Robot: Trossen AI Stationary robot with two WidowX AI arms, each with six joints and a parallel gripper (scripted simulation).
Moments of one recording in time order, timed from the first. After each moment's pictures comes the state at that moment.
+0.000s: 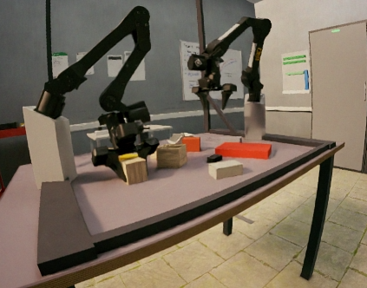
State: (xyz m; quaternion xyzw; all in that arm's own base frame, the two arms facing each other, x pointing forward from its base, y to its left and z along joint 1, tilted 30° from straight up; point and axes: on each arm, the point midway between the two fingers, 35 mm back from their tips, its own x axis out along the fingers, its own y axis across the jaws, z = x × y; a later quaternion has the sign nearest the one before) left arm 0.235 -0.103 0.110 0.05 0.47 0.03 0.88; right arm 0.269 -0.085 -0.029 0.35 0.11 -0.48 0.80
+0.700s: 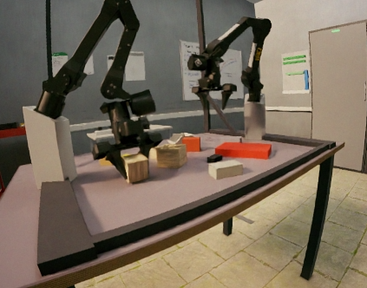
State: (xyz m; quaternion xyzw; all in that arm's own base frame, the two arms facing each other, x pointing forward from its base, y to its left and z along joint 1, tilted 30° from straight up) left arm 0.235 -0.103 0.110 0.05 0.47 0.03 0.88; right arm 0.266 -0.093 -0.016 0.40 0.19 -0.44 0.78
